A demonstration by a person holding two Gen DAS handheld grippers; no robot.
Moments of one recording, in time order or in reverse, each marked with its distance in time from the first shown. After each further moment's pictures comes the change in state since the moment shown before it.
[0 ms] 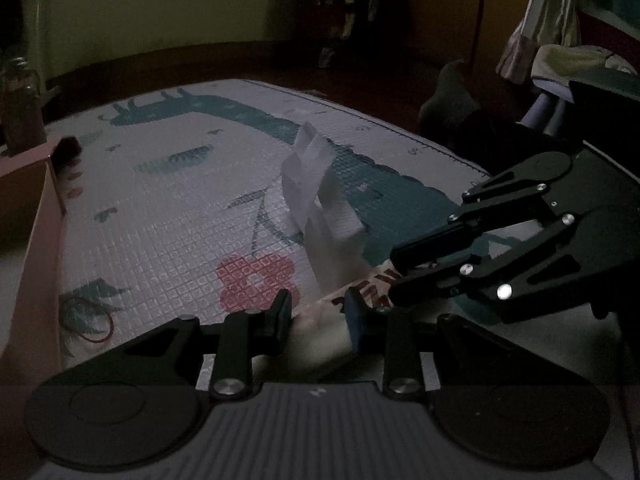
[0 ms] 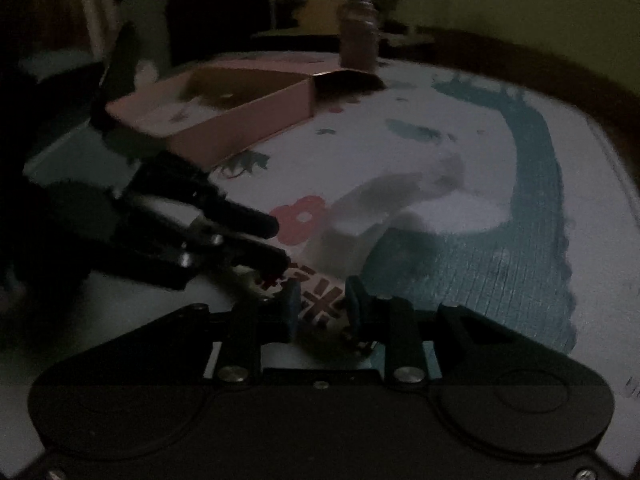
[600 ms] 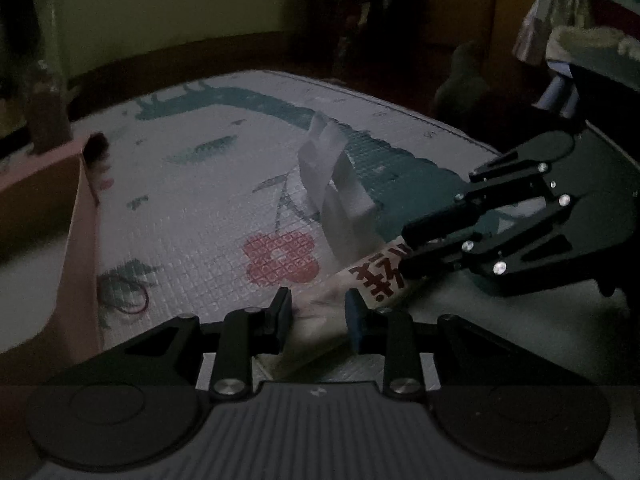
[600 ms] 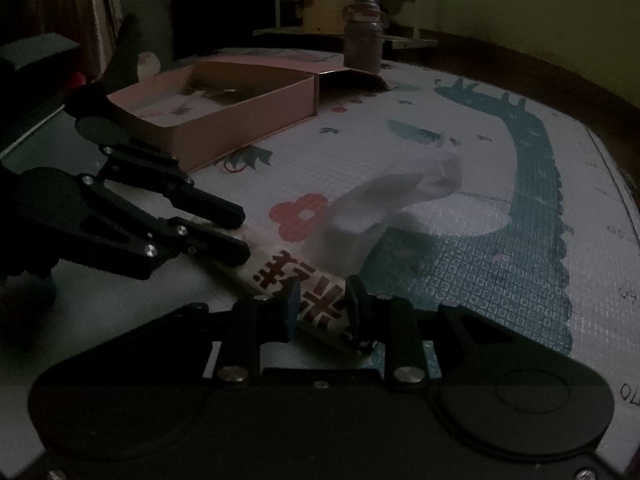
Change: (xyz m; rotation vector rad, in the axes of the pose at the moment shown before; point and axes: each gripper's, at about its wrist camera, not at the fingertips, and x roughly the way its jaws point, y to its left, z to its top) left arm -0.019 -0.008 -0.004 0.017 0.045 0.076; right arm 0.001 0.012 -0.002 -0.070 0.002 -0.027
